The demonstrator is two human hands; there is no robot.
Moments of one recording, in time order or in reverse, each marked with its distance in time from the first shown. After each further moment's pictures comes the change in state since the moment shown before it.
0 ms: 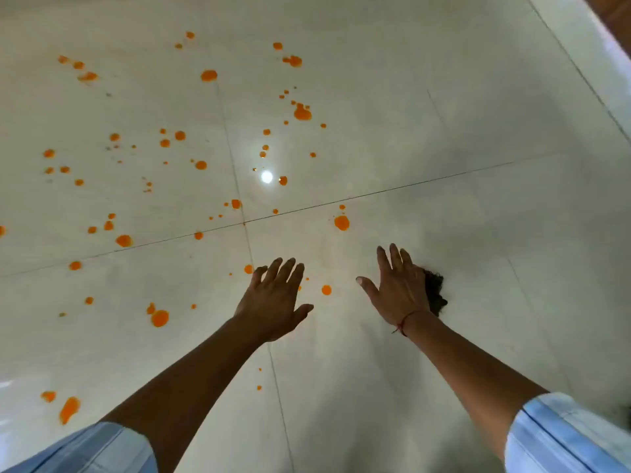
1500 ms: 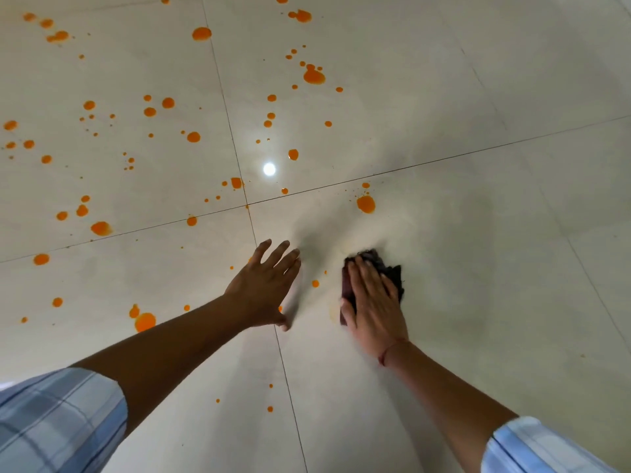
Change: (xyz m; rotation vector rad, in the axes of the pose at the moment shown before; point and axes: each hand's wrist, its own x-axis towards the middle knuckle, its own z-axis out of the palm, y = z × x) left_hand 0.046 -0.069 0.077 0.390 -0.080 0.194; right_hand 0.010 -0.059 0.128 0.013 0.191 -0.189
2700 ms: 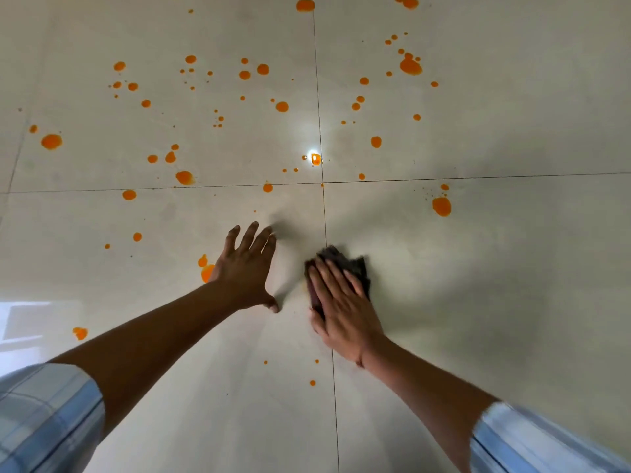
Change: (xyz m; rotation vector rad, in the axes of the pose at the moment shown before) left_hand -0.092 -0.052 0.055 -0.234 -0.183 -0.438; right_hand 0.002 -0.117 0.027 -0.017 -0.073 -0.470
